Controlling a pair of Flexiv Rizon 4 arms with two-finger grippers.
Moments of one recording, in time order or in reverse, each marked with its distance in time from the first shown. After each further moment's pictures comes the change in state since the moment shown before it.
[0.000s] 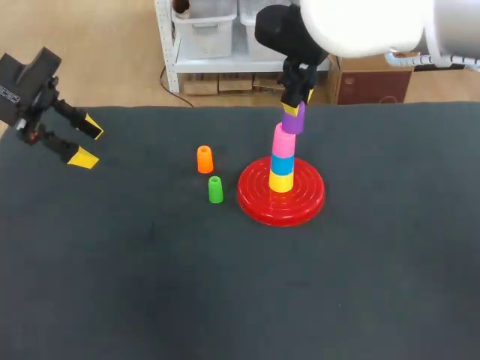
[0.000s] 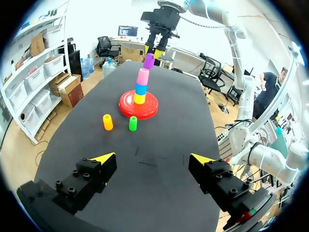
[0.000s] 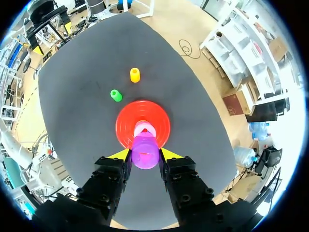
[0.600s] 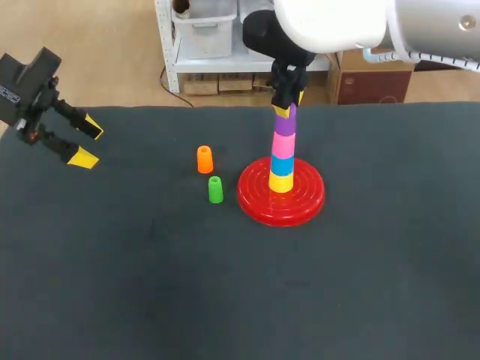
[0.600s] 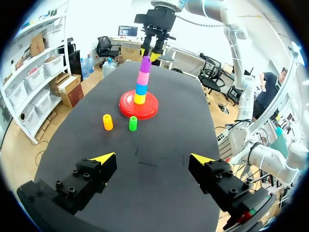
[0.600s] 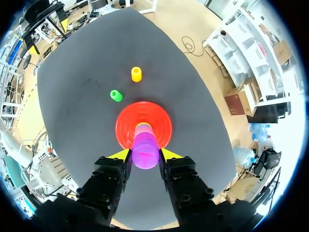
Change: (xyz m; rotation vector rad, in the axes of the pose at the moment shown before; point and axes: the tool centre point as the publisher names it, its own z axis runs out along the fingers) left arm 0.000 0.000 0.000 0.000 0.000 0.000; right arm -0.010 0.002 0.010 -0.013 0.047 -0.018
